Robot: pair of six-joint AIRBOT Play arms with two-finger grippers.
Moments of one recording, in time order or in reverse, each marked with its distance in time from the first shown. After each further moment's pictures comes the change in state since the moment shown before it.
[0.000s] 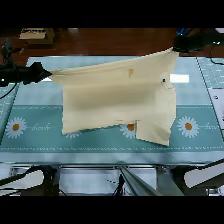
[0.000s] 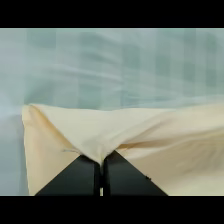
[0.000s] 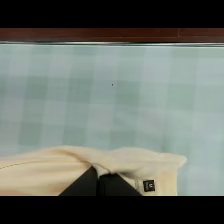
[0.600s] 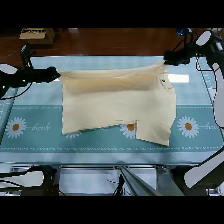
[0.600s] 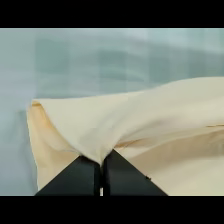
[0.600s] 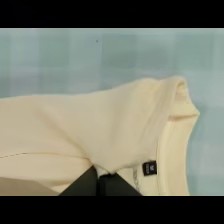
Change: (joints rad) left arm -0.077 -0.136 -0.001 -0.008 0.155 0.123; right arm 0.006 -0.129 0.000 -0.019 0.074 0.022
